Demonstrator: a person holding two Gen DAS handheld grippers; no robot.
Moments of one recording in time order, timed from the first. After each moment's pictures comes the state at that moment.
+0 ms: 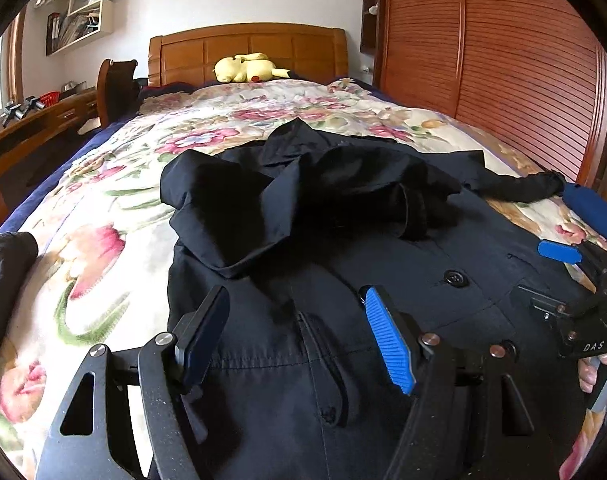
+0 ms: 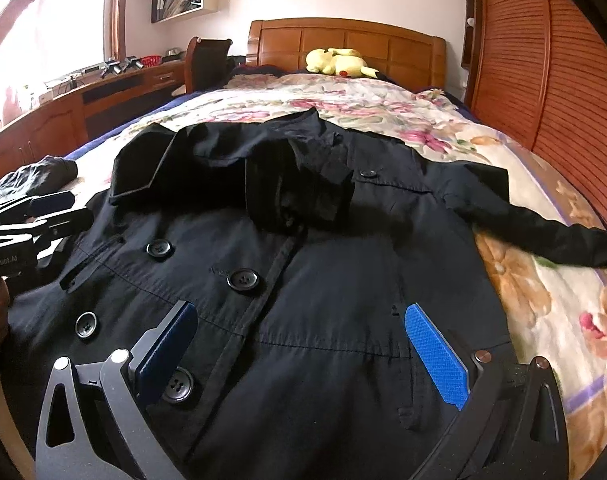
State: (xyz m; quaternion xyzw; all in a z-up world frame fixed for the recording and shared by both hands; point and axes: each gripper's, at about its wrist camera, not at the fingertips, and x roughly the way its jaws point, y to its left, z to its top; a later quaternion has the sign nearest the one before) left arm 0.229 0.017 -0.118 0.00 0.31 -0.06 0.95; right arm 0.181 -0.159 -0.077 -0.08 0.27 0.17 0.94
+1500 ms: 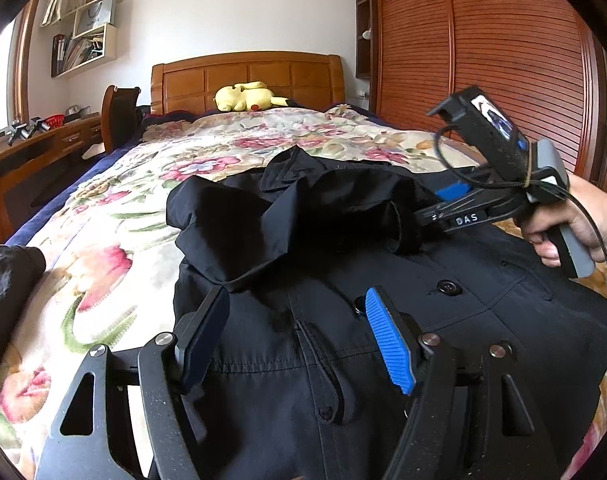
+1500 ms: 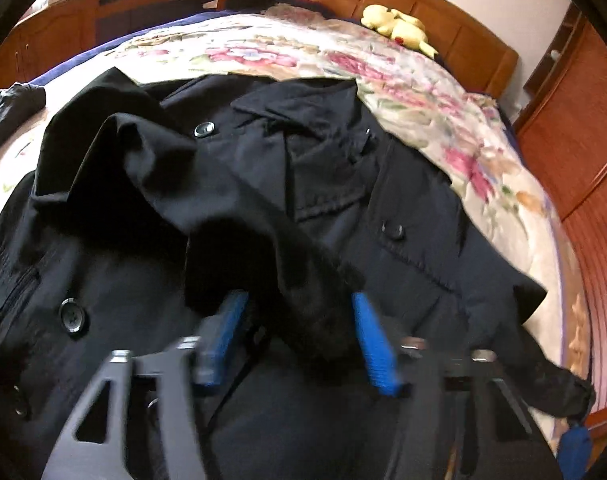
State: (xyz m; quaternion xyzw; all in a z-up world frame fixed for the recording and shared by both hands) left arm 0.211 0.014 -0.113 0.01 0.26 -0.05 0.96; right arm 0.311 -0.092 -0.037 -0.24 0.35 0.19 0.88
